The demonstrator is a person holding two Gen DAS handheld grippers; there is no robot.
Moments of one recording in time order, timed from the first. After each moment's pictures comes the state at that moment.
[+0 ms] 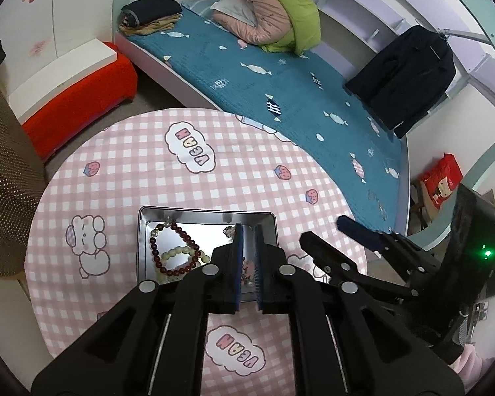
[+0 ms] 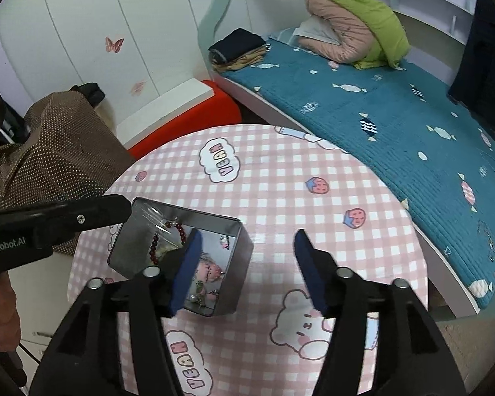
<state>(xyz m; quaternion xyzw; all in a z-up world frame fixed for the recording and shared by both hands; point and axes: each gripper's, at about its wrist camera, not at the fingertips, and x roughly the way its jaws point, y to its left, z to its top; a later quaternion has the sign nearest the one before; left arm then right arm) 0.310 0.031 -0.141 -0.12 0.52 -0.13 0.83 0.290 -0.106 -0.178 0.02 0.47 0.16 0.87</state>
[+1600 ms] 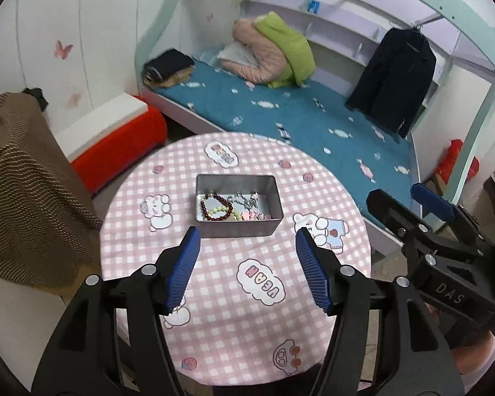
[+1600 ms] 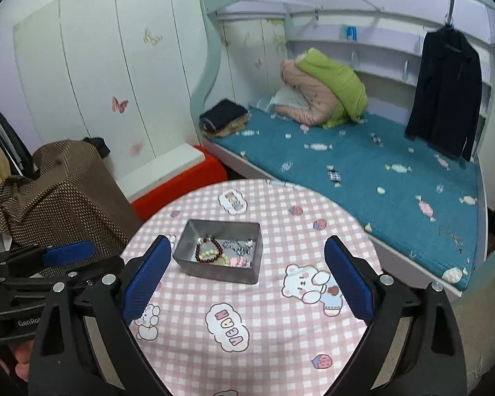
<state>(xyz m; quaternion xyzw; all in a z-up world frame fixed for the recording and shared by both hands) 0.133 0.042 -0.048 -0.03 0.43 -0.08 0.90 0.126 -0.104 -0.066 0.04 0.33 0.10 0.94</state>
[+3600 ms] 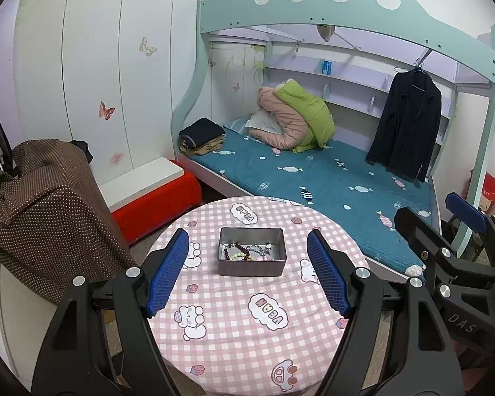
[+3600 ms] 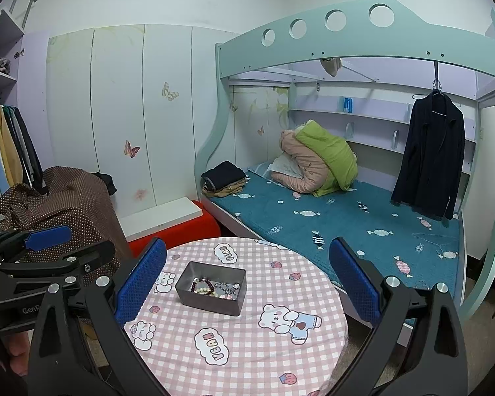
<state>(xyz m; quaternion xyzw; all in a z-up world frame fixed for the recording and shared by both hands) 0.050 0.010 0.012 0.00 0.29 -0.01 0.96 0.037 -0.134 -0.011 0.00 0.19 0.10 0.98</state>
